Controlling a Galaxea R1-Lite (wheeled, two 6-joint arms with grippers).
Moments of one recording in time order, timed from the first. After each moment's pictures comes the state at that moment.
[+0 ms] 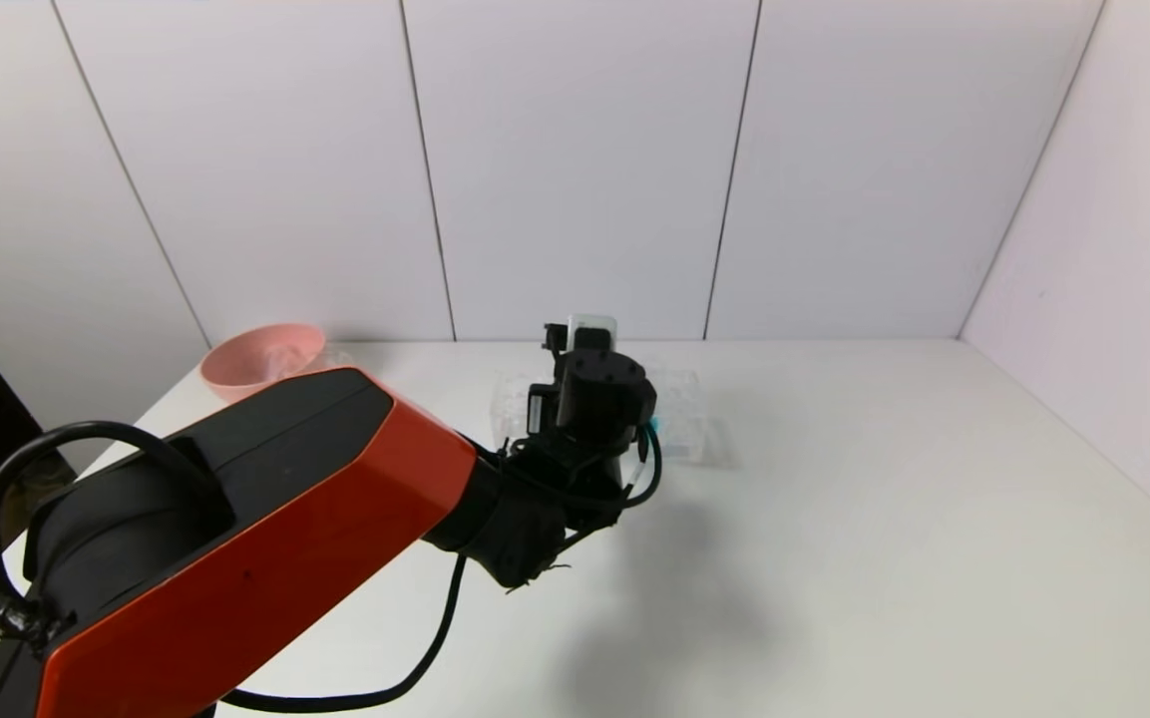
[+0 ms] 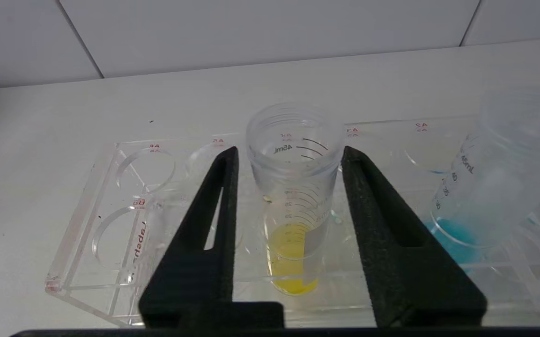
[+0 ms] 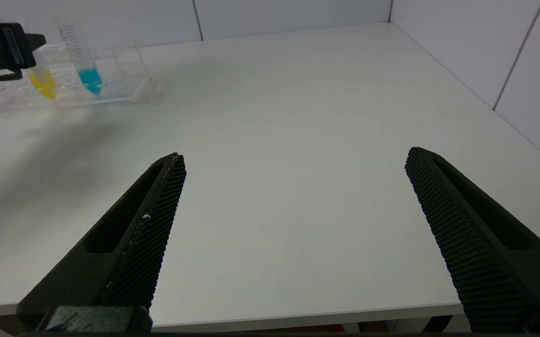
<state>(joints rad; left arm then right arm) -0.77 2.34 -1.37 -0.84 0.72 -0.09 0.00 0.00 0.00 -0.01 -0.04 0.10</state>
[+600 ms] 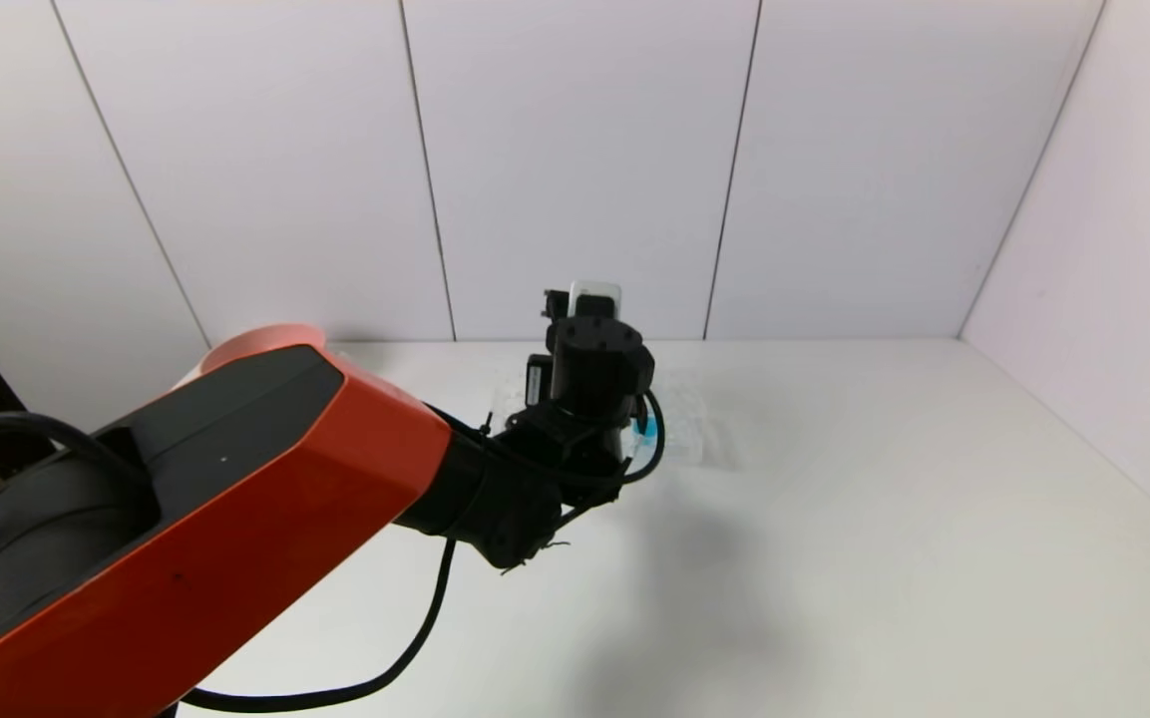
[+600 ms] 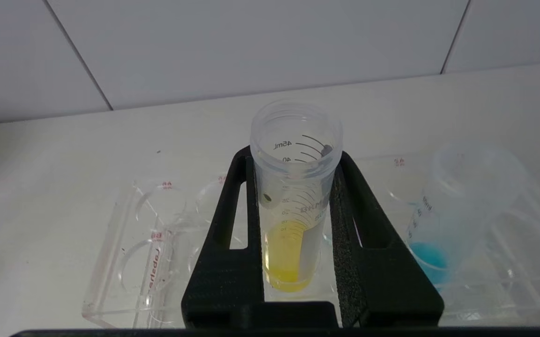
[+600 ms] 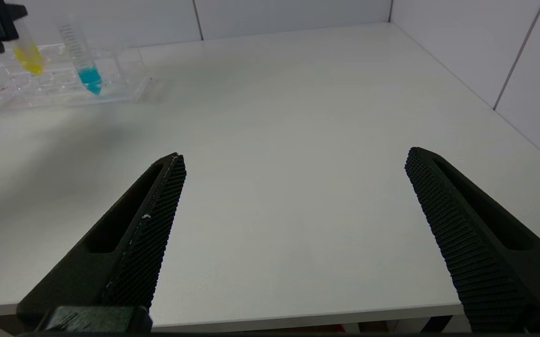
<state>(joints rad) -0.77 2.27 -1.40 -0.83 0.71 -0.02 0.00 0.00 0.00 -0.01 -0.04 0.10</state>
